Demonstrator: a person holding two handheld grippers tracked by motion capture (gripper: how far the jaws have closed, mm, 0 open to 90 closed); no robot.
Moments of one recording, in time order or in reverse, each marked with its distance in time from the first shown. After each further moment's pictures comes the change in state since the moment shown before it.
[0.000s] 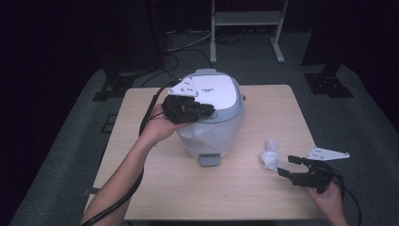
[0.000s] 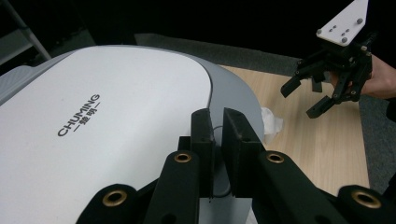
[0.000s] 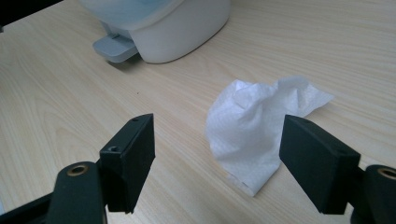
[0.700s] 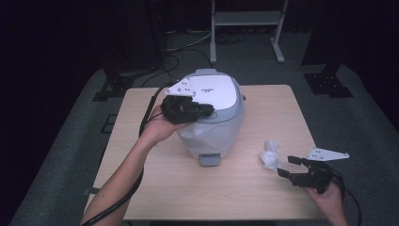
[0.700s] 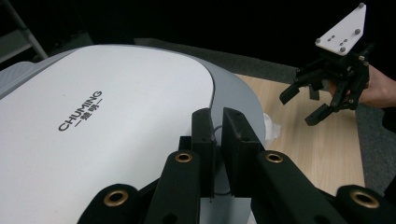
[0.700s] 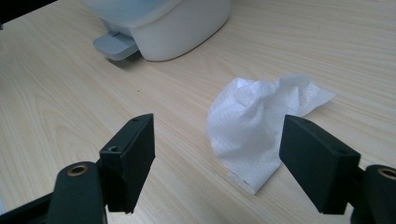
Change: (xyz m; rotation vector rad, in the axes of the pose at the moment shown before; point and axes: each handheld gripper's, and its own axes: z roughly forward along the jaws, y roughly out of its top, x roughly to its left) left arm 0.002 -0.006 0.000 -0.031 -0.003 -0.033; right arm 0.001 -0.001 0.000 0.006 0.001 -0.003
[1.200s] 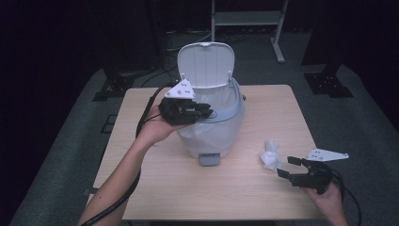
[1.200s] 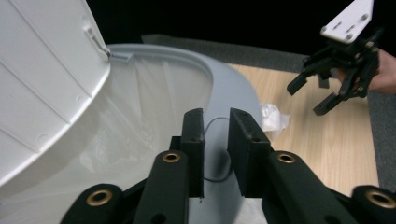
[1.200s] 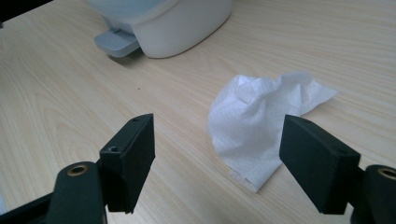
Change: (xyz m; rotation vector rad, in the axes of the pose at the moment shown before) left arm -0.005 0.003 -0.008 0.033 0.035 0.061; right arm 0.000 -0.001 0.001 0.009 0.003 0.001
